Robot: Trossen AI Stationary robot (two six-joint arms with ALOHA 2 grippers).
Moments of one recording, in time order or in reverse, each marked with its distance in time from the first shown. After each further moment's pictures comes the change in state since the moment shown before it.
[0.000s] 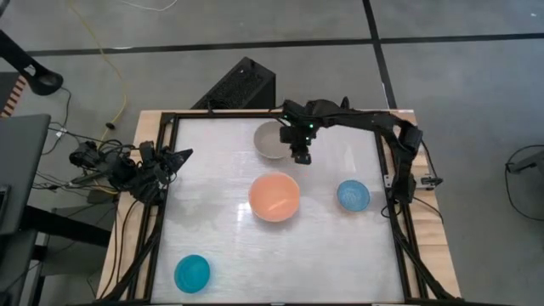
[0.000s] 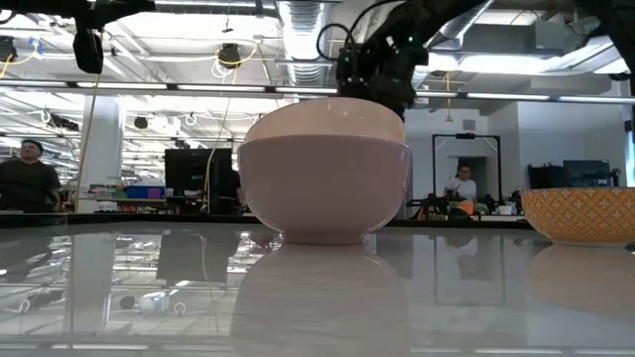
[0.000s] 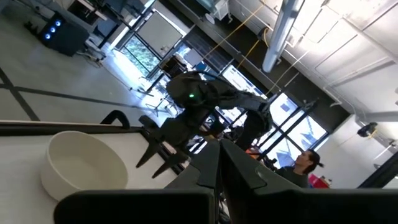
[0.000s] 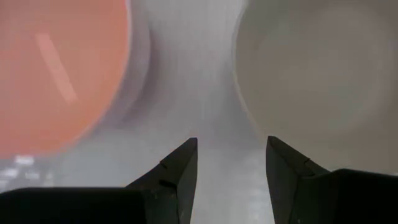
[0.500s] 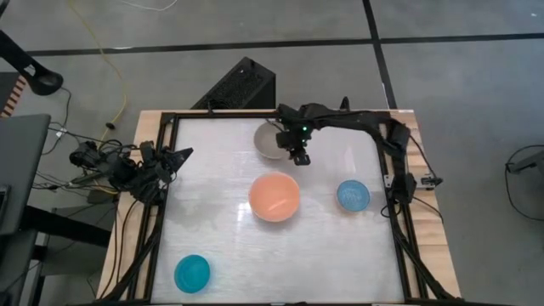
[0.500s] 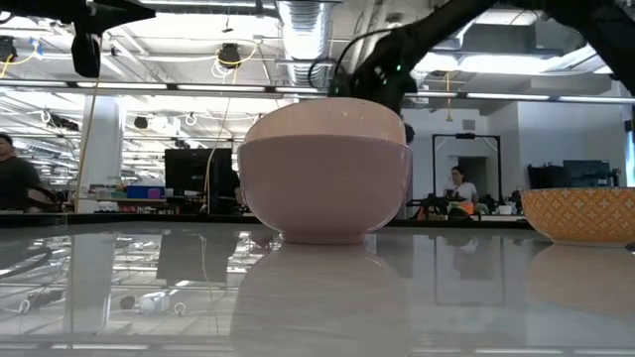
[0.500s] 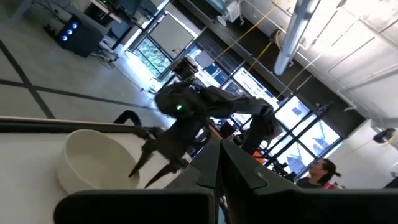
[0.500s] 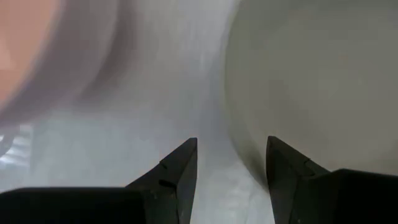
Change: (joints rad) left arm 0.000 0.000 0.000 -0.024 -0.050 -0.022; right arm -0.019 0.123 -0.003 0.064 0.004 -0.183
